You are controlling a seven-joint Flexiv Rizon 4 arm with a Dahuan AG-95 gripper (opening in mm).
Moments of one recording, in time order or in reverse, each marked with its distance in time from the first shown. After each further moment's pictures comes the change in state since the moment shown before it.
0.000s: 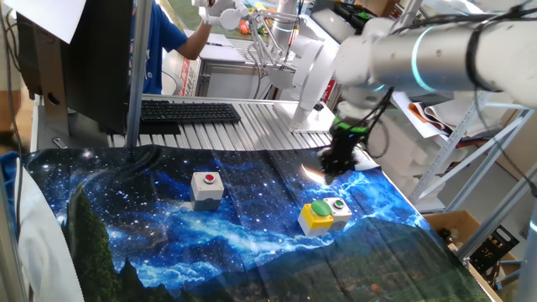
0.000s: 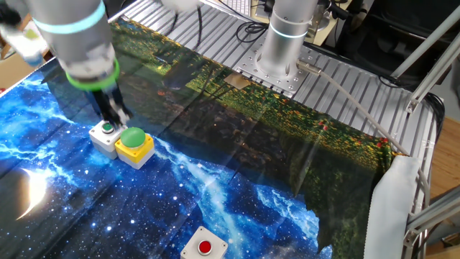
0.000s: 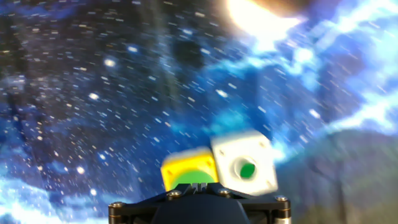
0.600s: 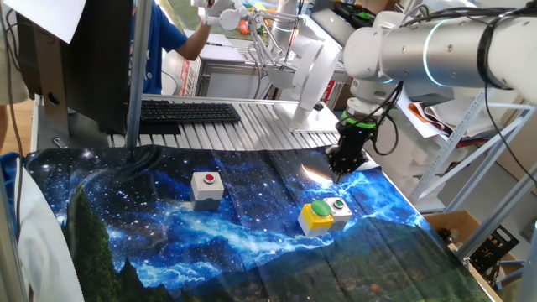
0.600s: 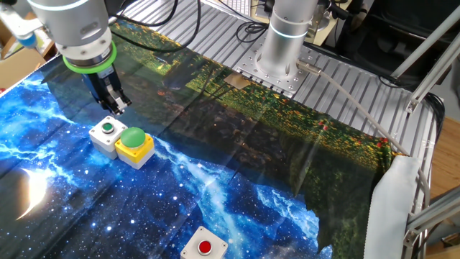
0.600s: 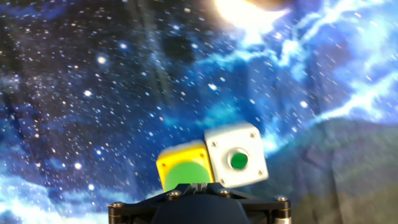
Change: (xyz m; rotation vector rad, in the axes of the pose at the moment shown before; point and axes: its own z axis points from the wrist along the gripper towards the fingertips) arm 0.004 -0.005 -0.006 0.006 0.012 0.016
